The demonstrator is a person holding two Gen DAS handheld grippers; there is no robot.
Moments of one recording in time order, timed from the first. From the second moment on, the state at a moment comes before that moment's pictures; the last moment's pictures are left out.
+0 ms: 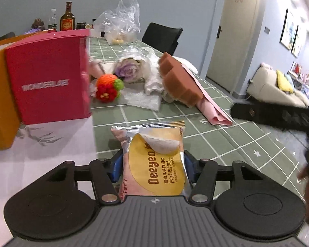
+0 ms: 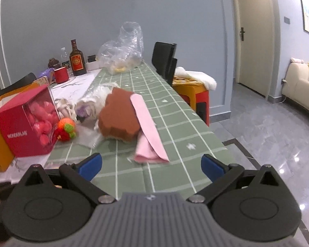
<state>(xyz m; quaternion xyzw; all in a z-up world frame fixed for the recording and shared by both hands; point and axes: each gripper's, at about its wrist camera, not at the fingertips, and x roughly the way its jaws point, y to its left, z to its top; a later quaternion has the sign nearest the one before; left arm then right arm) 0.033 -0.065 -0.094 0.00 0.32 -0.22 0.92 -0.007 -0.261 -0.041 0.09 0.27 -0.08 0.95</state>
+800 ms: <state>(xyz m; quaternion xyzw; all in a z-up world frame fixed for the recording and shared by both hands) 0.030 -0.037 -0.094 -0.05 0.32 -0.22 0.92 0.039 -0.231 -0.071 -0.04 0.33 -0.07 0.94</state>
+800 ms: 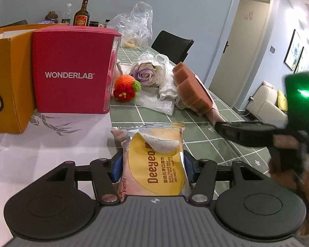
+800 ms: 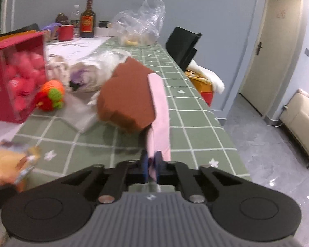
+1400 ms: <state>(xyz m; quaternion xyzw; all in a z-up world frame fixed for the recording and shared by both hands) 0.029 -0.035 -0.094 -0.06 0.32 -0.22 0.92 0.020 -0.253 -0.050 0.04 0.31 -0.04 0.95</state>
